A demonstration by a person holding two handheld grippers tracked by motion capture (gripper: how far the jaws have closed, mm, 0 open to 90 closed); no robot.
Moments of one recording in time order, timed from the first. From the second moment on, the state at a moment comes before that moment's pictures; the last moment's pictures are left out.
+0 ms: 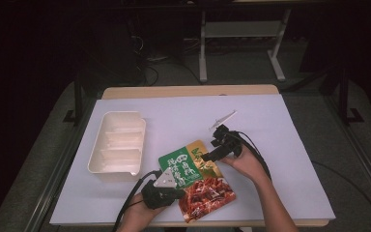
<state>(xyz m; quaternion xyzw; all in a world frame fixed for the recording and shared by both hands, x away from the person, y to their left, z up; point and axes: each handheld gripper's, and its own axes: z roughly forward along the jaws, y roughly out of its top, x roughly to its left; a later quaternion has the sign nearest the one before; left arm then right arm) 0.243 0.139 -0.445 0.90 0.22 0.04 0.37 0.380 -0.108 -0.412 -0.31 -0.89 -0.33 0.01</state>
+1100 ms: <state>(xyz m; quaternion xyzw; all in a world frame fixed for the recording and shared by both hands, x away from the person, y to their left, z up) 0.241 0.139 -0.445 0.90 0.22 0.05 0.37 0.400 -0.106 -0.431 -0.29 -0.89 -0.33 0.13</state>
